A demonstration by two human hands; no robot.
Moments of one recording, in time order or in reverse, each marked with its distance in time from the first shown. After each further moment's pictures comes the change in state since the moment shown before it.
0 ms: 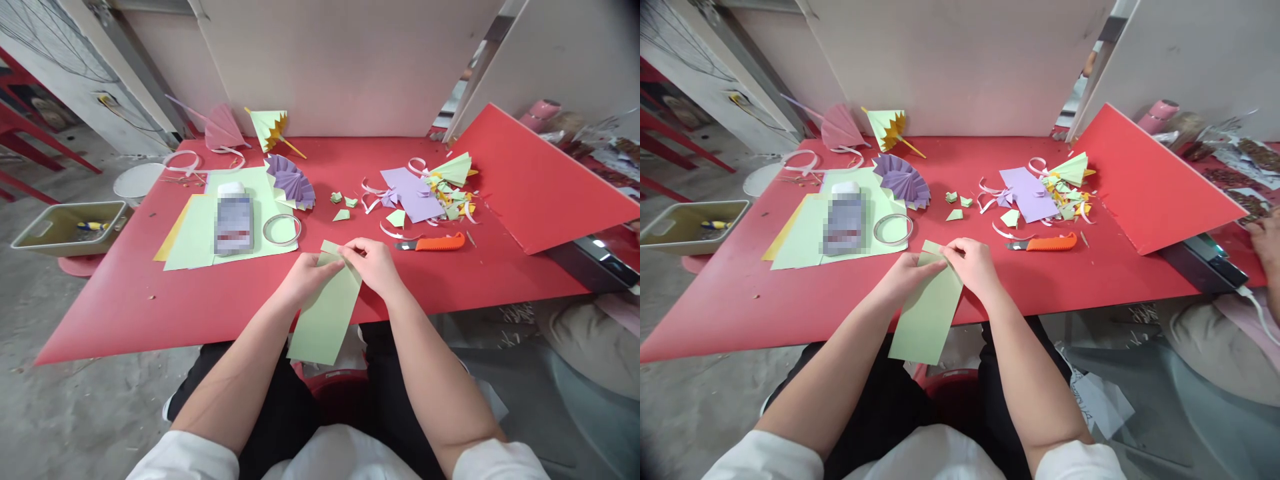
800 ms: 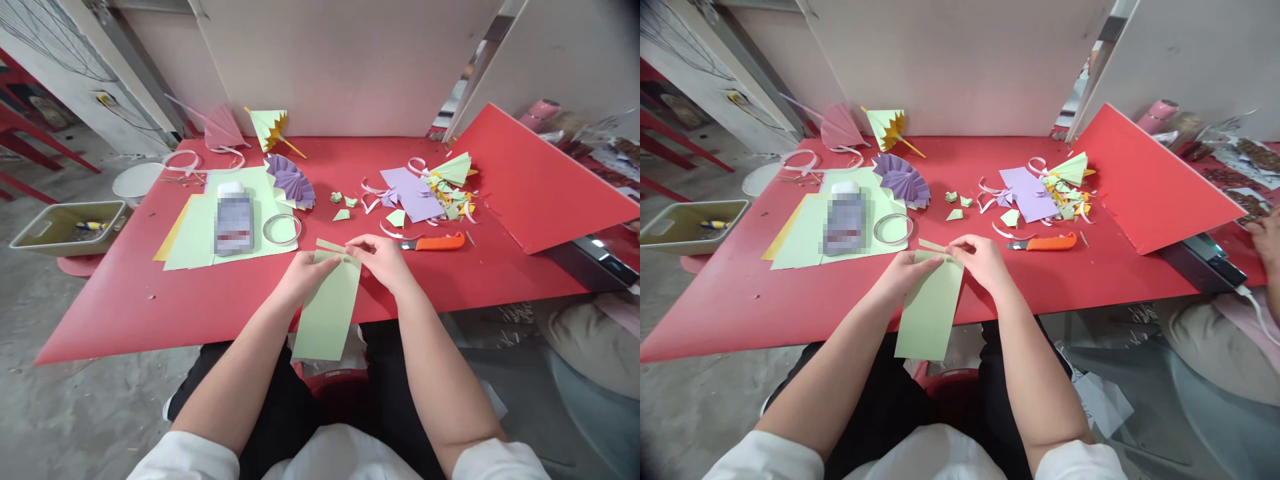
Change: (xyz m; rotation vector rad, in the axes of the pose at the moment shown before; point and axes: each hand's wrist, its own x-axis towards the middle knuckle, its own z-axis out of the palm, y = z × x) left_hand 0.005 -0.004 -0.004 0.006 0.044 -0.009; right_hand 0.000 -0.004 -0.020 0.123 -0.101 0.113
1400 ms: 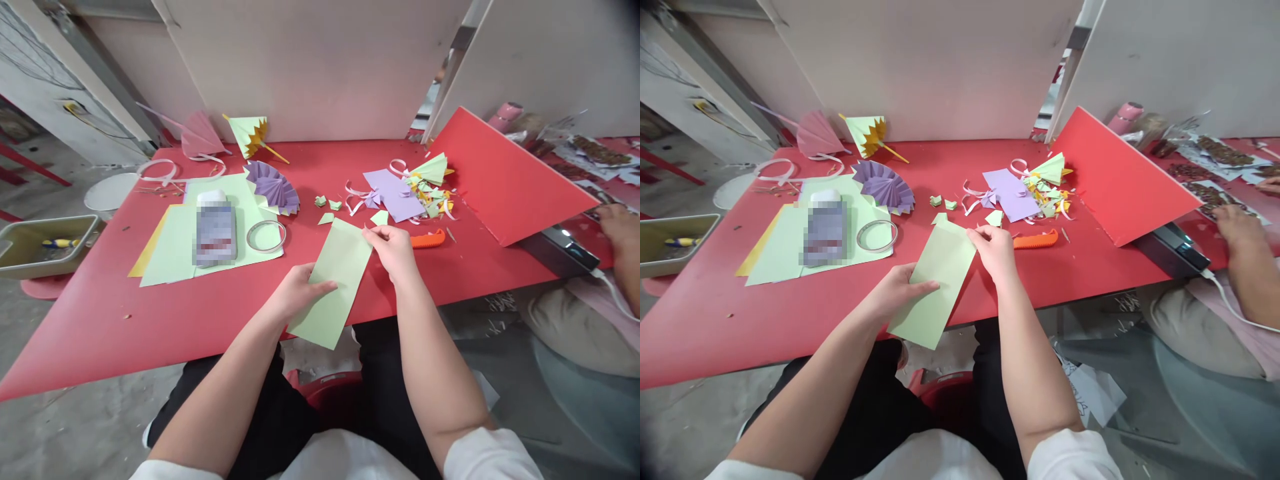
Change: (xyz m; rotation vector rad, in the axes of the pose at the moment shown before) left_hand -0.011 0.003 0.010 0.144 -0.094 -0.024; right_hand 0.013 0.028 -0.028 0.041 0.430 -0.001
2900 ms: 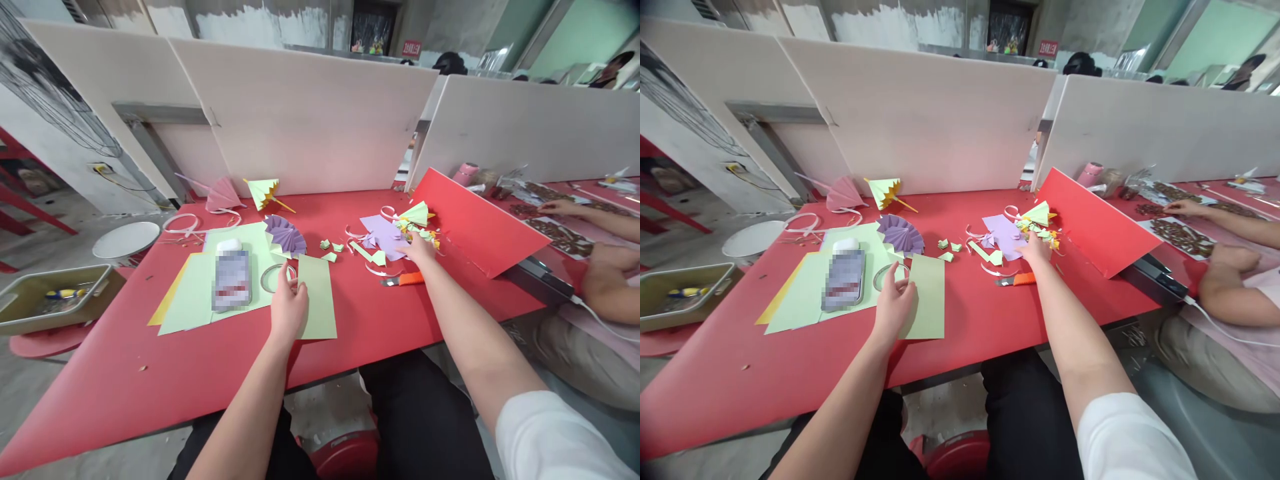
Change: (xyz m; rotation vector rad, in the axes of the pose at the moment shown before) left_hand 0.032 -0.002 -0.034 0.230 0.654 0.228; right_hand 0.136 0.051 -0.077 -0.848 0.205 0.193
